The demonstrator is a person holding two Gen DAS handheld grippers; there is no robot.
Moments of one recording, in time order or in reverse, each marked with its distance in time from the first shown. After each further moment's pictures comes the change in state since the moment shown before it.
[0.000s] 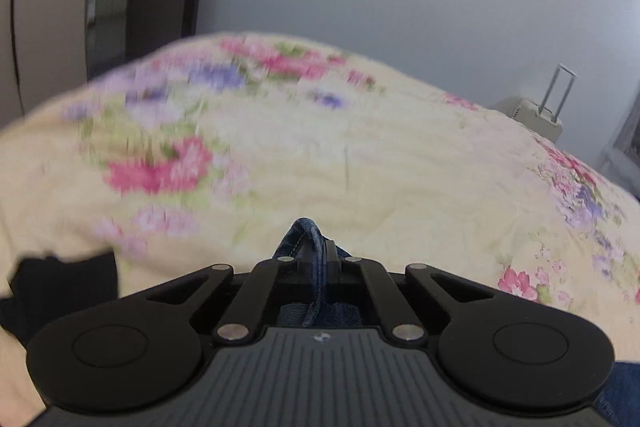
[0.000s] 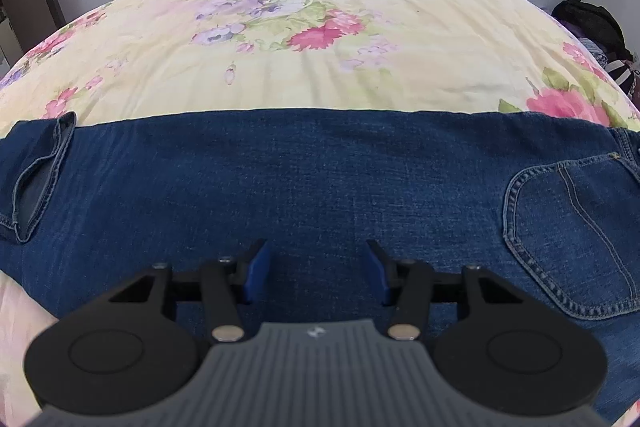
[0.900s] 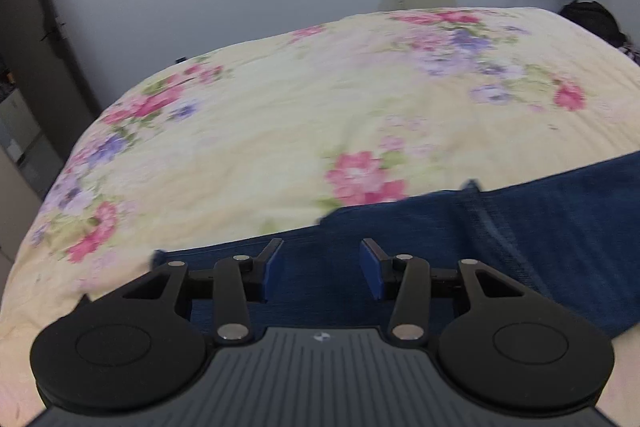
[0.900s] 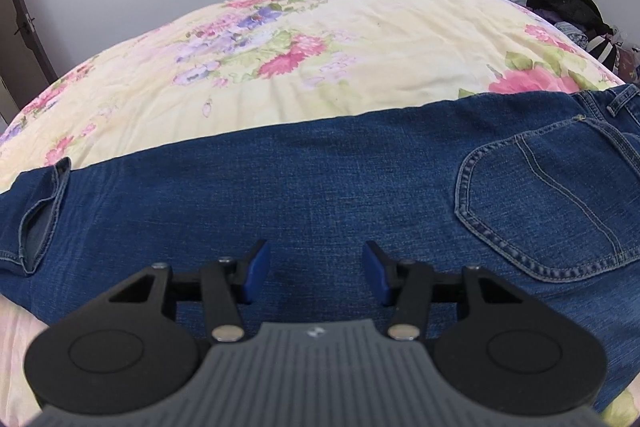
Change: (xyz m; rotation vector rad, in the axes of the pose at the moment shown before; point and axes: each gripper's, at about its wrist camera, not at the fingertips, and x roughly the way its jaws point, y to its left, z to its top) left arm -0.094 -0.189 -0.056 0.524 0.149 -0.103; right arm -0.017 -0.030 -0.024 0.134 -0.110 0.023
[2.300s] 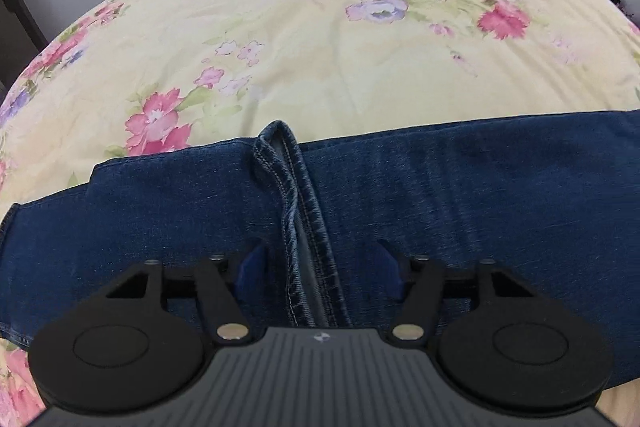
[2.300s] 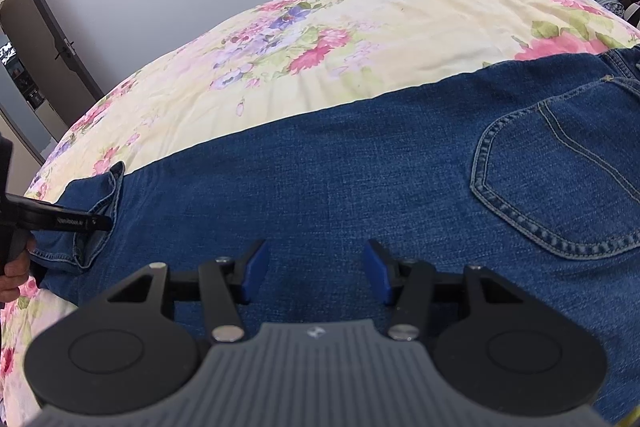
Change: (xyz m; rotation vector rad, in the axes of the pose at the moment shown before) left arm 0.079 -0.165 0.012 -0.027 0.238 -0.053; right arm 0.005 -0.031 -0.007 0.073 0.017 0.193
